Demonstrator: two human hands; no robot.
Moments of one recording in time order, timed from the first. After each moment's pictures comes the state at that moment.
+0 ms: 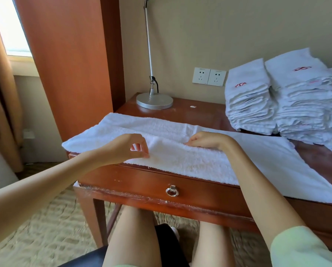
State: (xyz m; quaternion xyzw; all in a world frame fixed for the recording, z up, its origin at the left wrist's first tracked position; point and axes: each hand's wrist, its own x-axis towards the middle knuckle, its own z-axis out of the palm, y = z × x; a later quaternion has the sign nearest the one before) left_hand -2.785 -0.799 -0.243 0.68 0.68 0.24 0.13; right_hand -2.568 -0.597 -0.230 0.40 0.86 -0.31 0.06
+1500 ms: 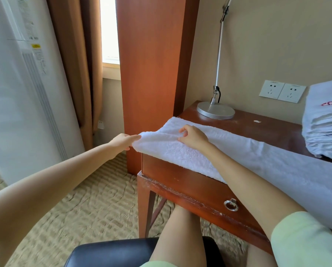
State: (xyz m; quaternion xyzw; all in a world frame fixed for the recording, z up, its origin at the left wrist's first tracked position) left_hand -2.930 -0.895 -0.277 0.24 0.85 0.41 0.22; right_hand -2.771 -0.694 -0.256 0.28 0.92 -0.22 -0.13
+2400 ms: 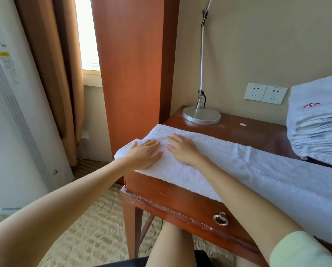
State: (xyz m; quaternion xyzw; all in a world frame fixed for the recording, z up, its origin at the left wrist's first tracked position) left_hand -2.876 -0.816 -0.276 0.55 0.83 0.10 0.02; right_hand -2.768 -0.665 -0.275 0.24 0.97 -0.09 -0.04
